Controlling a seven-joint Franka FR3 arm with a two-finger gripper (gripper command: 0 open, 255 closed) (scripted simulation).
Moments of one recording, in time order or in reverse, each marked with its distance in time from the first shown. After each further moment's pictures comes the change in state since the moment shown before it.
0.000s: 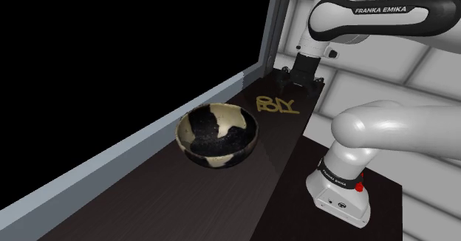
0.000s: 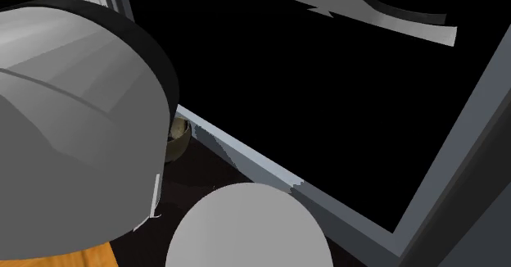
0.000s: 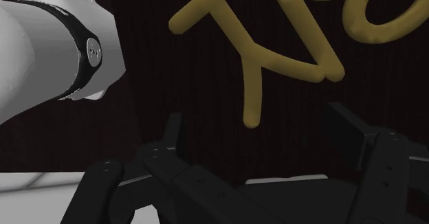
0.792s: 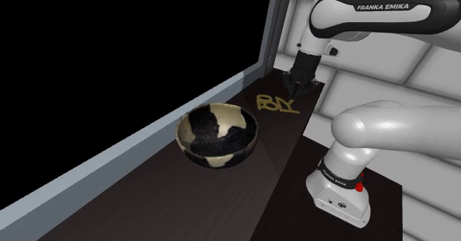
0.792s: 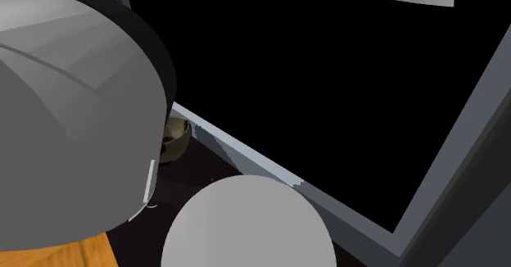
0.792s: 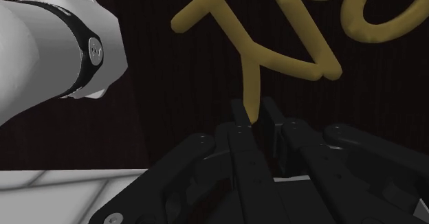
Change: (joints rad) arm -0.001 -0.001 -0.003 0.018 -0.004 -0.015 0.003
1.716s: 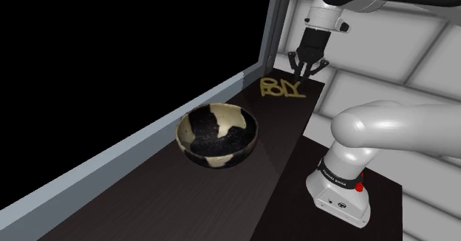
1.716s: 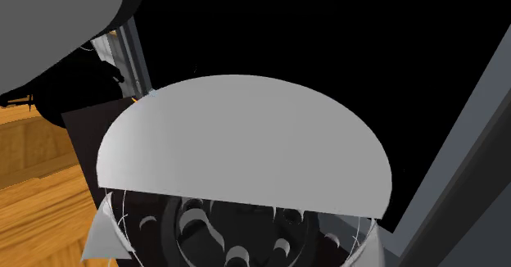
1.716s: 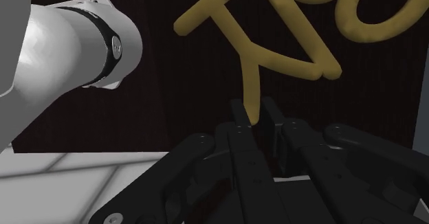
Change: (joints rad) arm -0.012 0.029 -0.030 0.194 -0.030 -0.167 0.018
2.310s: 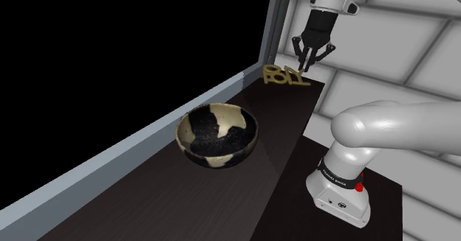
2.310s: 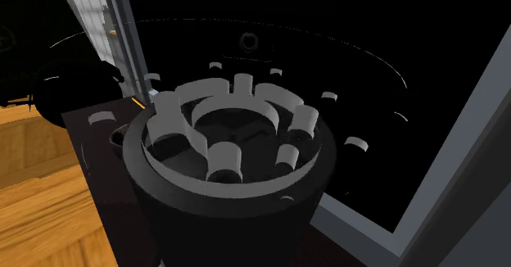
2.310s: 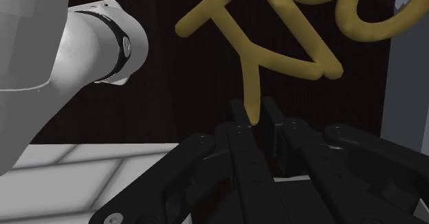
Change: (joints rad) arm -0.003 0.036 -0.011 0.139 -0.010 -0.102 0.017
